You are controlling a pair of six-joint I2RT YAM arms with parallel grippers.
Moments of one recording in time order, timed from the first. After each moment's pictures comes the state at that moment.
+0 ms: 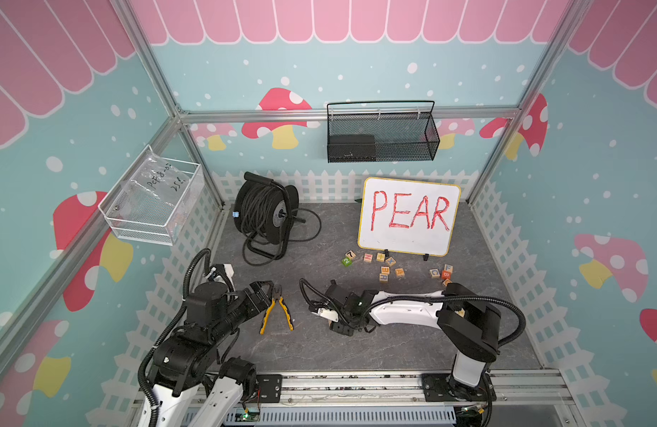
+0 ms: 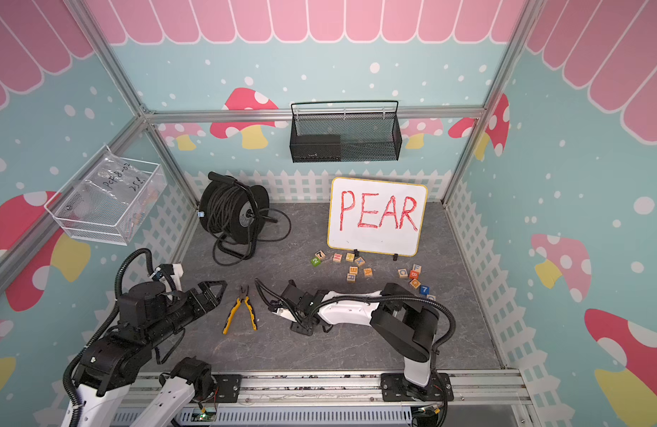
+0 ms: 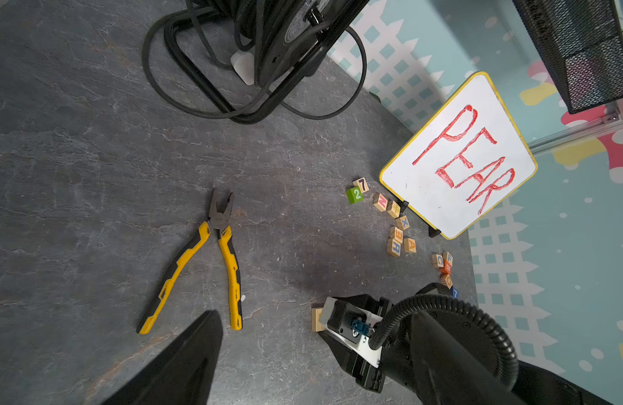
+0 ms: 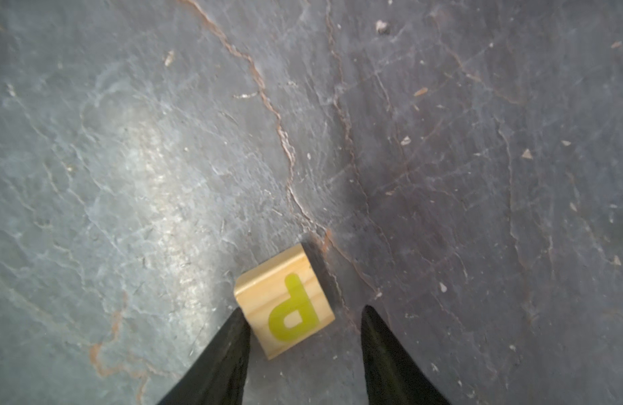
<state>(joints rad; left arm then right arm) -0.24 0.50 0.90 -0.99 0.06 -0.74 1.10 1.80 1.05 -0.40 0.09 -0.27</state>
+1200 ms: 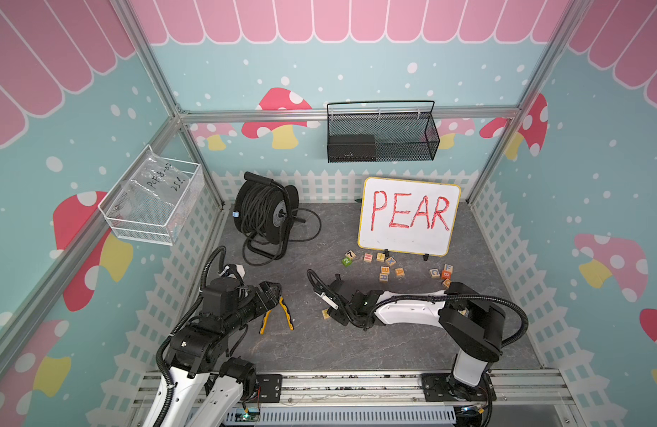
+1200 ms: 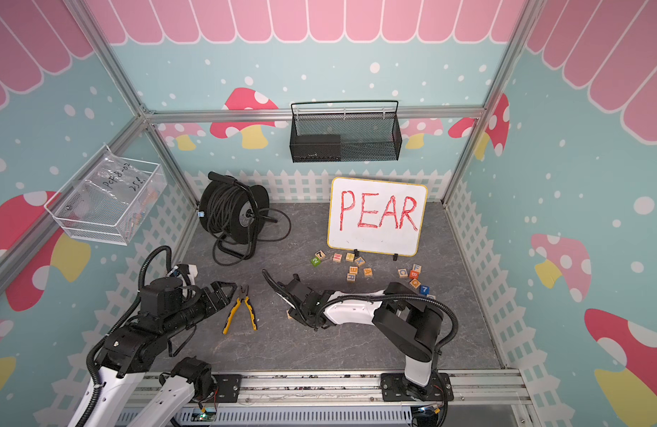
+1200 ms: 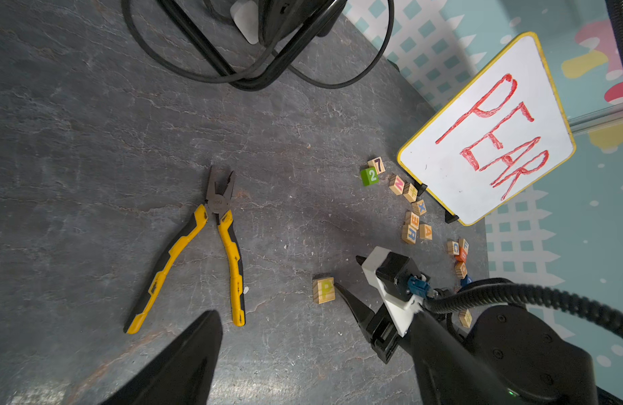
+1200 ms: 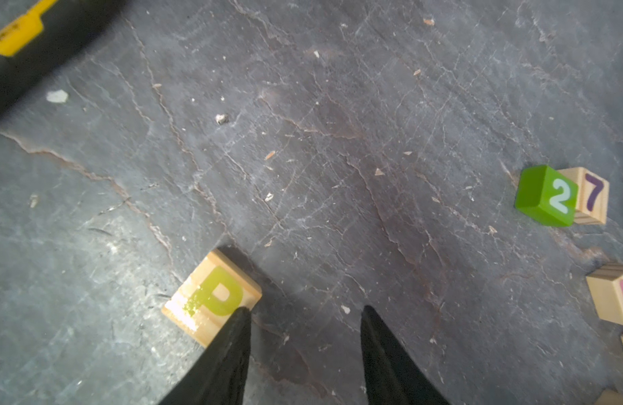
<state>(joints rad) -0.24 0.55 0.79 -0.91 0.11 -0.75 1.06 1.78 0.99 -0.16 0.22 -0.09</state>
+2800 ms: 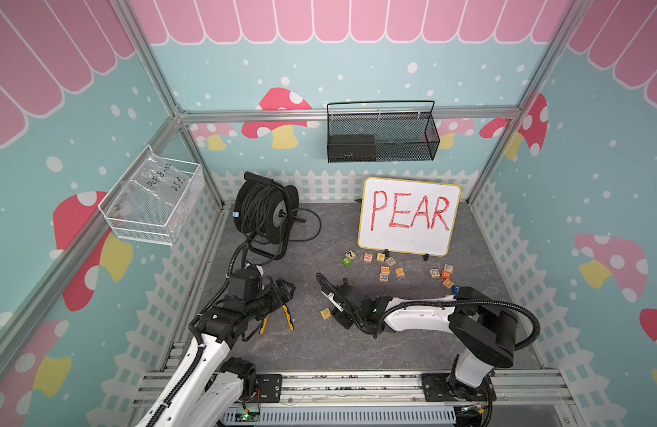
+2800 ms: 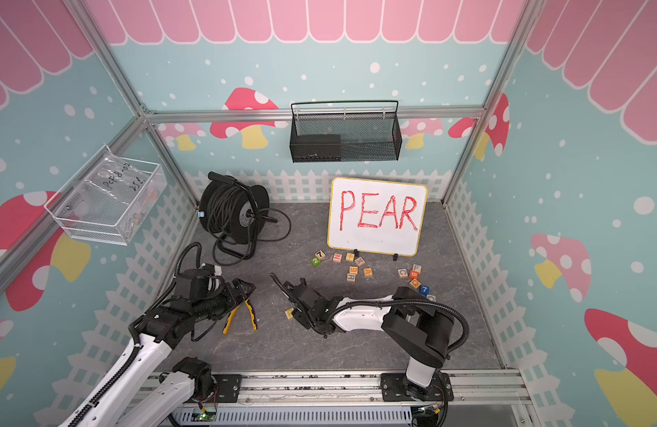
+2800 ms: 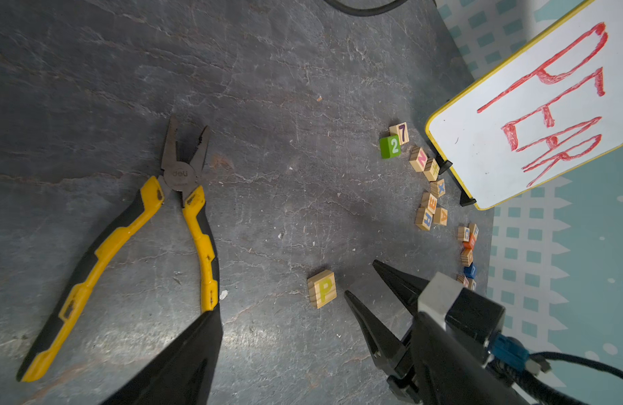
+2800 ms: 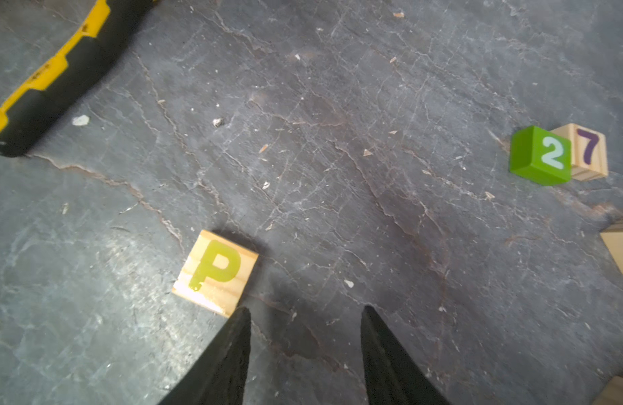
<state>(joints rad) -0.24 0.75 0.61 -0.65 0.25 -0.84 1.07 1.72 0.87 -0.04 0.23 0.03</state>
